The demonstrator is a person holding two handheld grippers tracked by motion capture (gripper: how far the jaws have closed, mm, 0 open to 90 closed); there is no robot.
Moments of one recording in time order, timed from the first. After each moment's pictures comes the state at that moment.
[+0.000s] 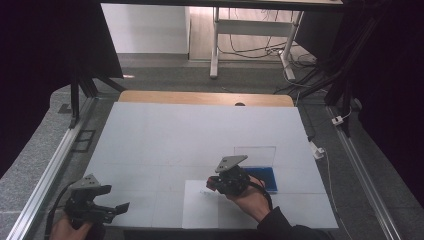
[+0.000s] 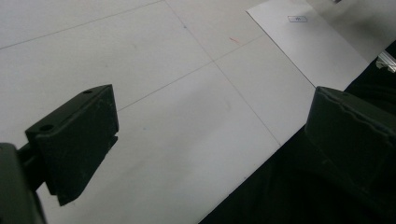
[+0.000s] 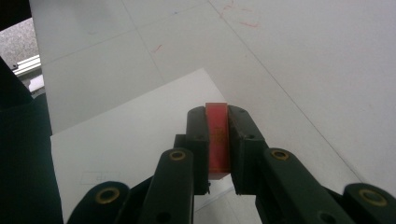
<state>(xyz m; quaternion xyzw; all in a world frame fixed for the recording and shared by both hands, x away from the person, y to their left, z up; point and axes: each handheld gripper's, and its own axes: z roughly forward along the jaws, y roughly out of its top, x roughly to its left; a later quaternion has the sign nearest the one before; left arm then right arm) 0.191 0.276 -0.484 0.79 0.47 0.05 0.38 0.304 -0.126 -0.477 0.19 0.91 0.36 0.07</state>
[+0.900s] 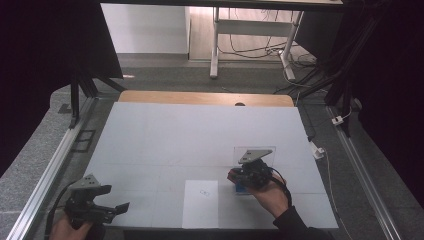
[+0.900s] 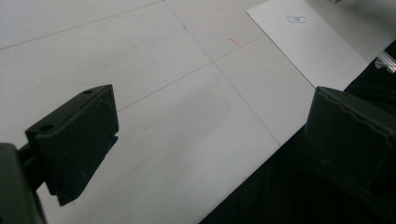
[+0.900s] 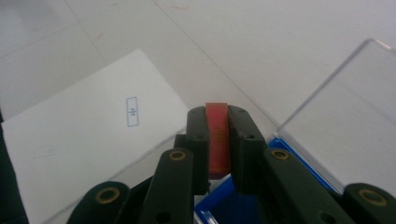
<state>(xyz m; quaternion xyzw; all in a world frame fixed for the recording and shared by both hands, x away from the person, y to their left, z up) 0.191 0.276 -0.483 0.79 0.47 0.05 0.38 0.319 -0.181 -0.465 0.26 0.89 0.35 0.11</state>
